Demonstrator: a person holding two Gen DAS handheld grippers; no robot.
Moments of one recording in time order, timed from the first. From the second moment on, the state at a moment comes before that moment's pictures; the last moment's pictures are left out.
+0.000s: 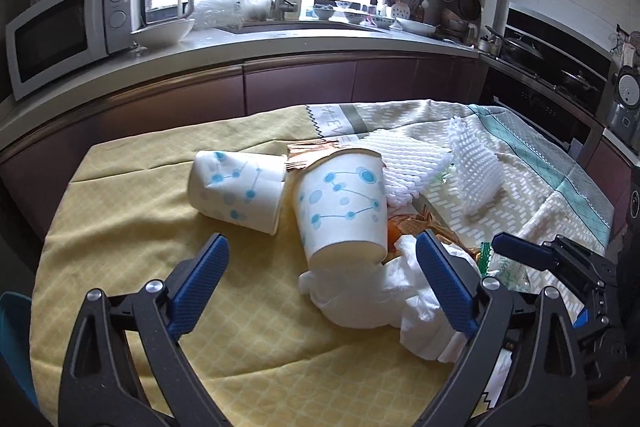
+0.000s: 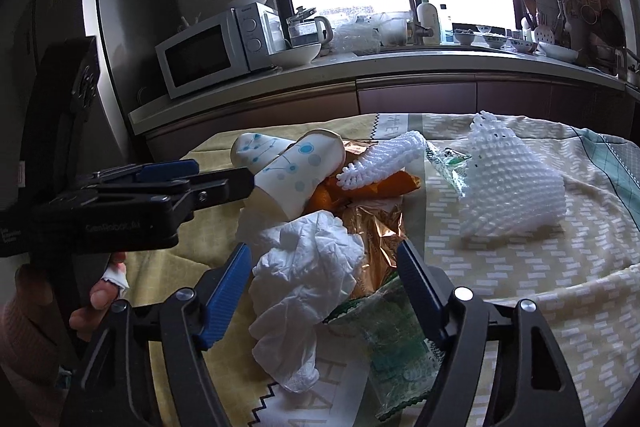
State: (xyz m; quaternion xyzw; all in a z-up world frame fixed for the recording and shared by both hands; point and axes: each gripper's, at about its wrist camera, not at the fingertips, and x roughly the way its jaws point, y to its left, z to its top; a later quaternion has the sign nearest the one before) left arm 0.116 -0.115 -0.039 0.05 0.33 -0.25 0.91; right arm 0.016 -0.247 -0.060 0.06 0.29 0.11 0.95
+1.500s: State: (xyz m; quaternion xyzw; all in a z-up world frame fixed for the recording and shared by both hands) left arm 0.030 0.070 -0.001 -0.07 0.32 -0.23 0.92; right arm 0.013 -0.208 -0.006 0.11 0.28 0.25 0.92
